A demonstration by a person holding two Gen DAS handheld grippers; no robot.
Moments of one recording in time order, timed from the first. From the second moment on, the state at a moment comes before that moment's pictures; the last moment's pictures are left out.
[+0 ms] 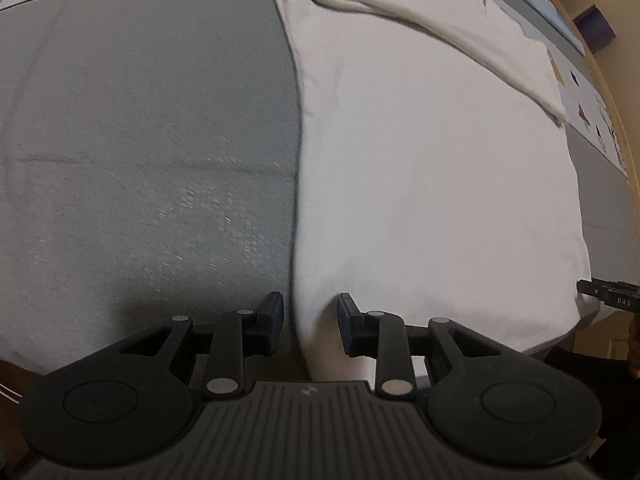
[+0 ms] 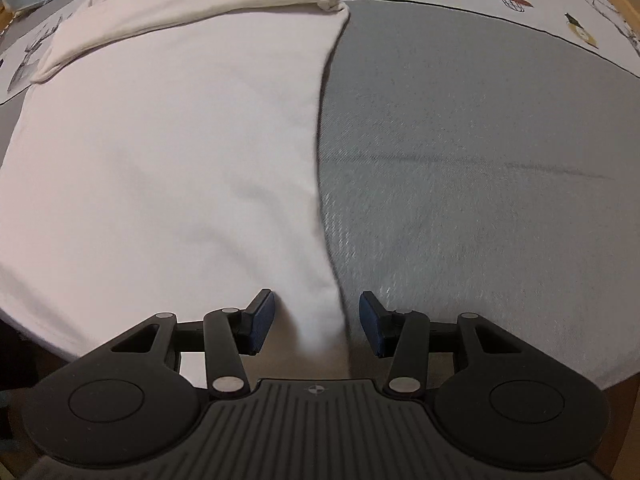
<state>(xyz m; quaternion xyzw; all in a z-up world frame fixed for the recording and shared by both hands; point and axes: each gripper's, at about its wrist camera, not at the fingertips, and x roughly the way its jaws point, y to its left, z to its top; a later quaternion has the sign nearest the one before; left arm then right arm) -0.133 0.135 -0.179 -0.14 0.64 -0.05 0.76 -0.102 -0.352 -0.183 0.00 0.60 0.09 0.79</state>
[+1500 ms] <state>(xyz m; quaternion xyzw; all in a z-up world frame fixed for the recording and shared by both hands) -0.001 0.187 -0.097 -0.08 0.53 -0.05 0.84 0.024 -0.424 -0.123 0.24 0.48 0.04 0.85</state>
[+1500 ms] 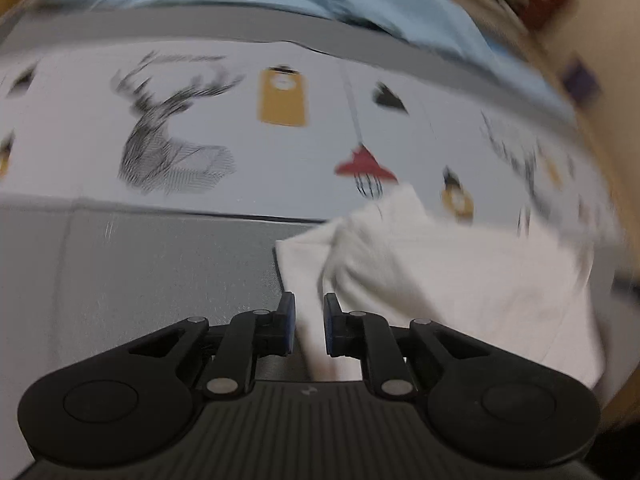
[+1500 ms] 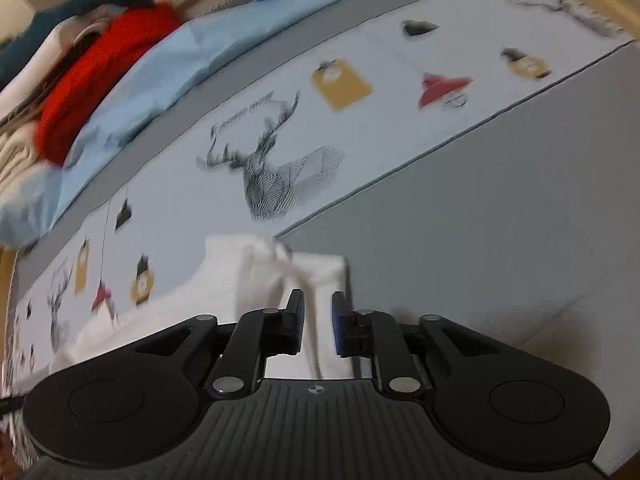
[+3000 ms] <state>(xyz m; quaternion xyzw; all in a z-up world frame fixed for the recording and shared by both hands) 0.061 0.163 -0.114 -0.09 0.41 -0.05 0.90 0.116 -0.351 -0.147 0.08 0.38 0.00 0.92</state>
